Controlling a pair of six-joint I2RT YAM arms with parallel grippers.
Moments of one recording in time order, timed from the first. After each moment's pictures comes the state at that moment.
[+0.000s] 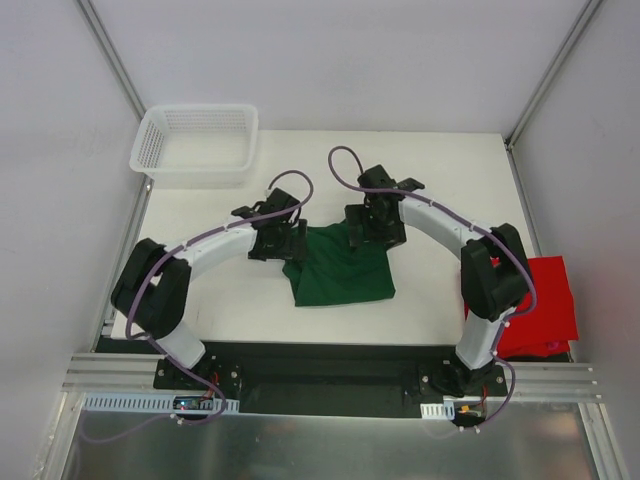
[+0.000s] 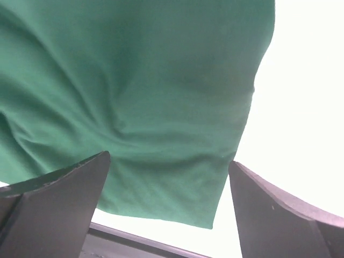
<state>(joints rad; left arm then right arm) -0.58 1.66 1.07 -0.56 -0.09 -0.50 0.56 1.83 1.38 -0.83 -0.02 0.40</state>
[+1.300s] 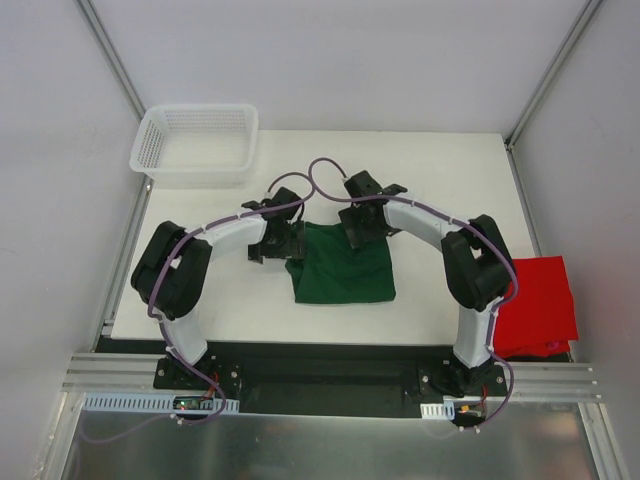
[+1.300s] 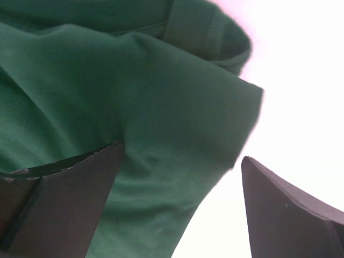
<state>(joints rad) -0.55 1.76 1.11 -0.63 -0.15 -0.55 0.61 1.92 1.42 -0.70 0.25 0.17</state>
